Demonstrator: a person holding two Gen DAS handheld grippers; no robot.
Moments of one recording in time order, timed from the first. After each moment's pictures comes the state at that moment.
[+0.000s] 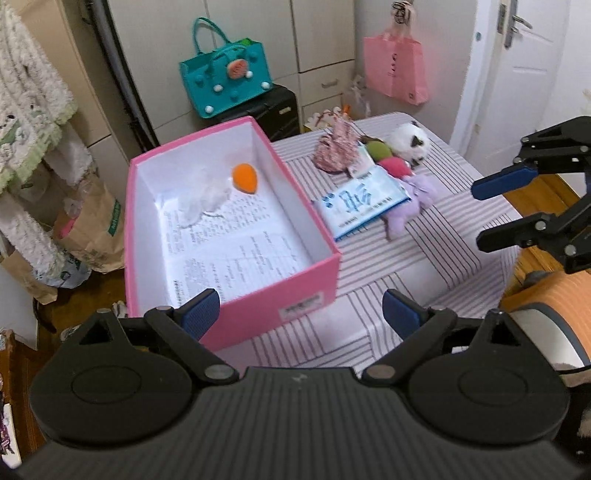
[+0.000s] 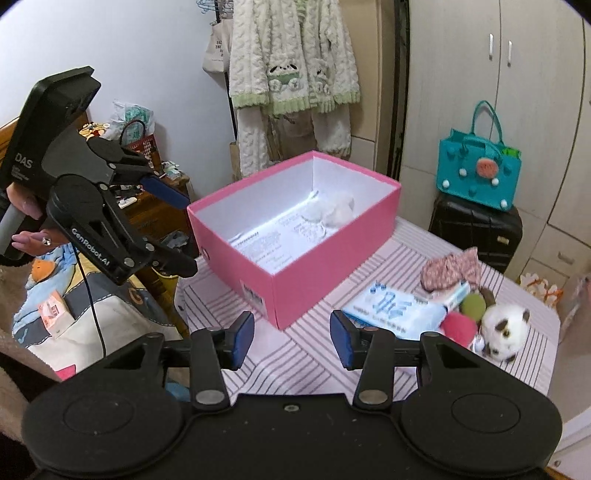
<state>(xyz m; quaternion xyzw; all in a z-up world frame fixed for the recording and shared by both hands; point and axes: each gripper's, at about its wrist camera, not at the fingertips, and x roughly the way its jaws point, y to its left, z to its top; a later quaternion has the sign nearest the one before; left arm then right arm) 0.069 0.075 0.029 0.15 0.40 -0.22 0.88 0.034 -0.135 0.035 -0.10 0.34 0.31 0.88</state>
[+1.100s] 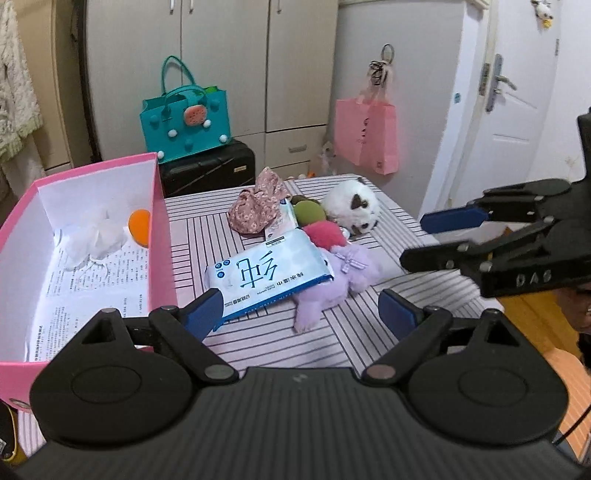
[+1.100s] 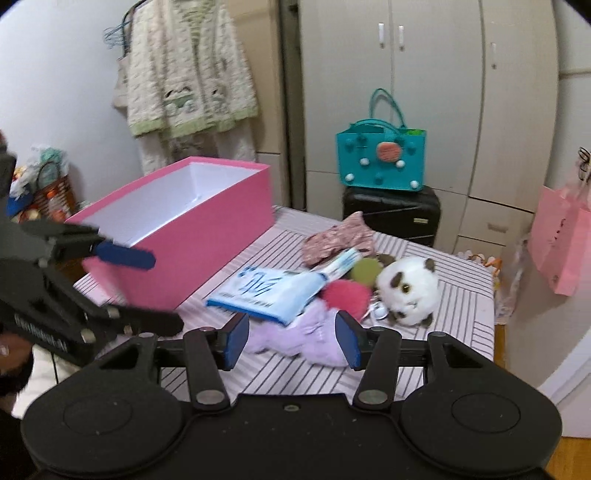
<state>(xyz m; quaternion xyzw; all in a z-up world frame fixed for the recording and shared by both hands) 0.096 -0.041 -0.049 0.05 0.30 -0.26 0.92 0.076 -0.232 -0.031 -0.04 0.30 0.19 0.93</state>
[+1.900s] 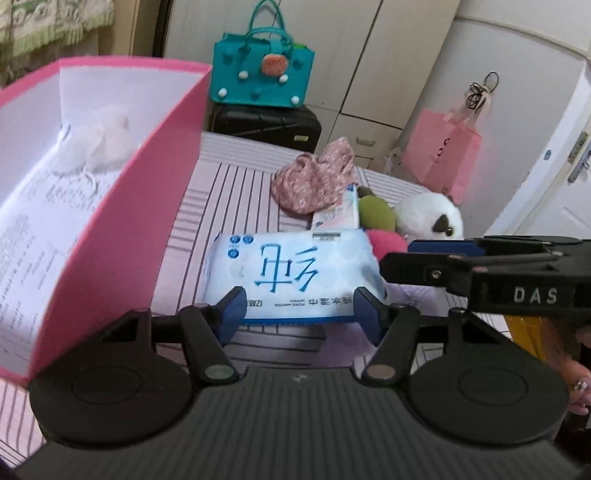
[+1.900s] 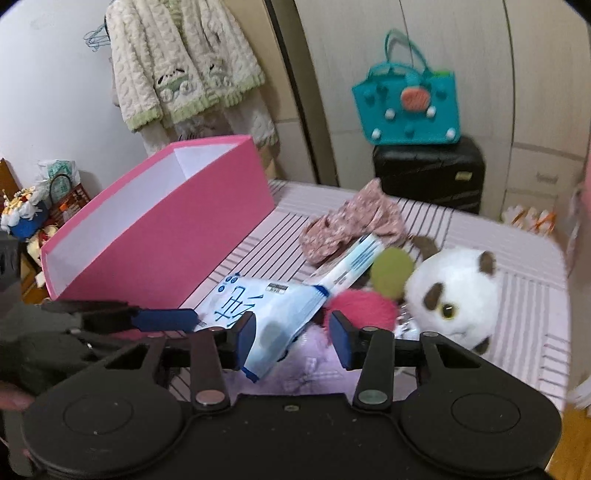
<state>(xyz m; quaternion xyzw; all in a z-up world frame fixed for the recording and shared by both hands) 0.170 -0.052 -0.109 -0.10 0.36 -0.15 0.91 0.193 -0.237 -0.076 0.03 0.37 0.26 0.89</state>
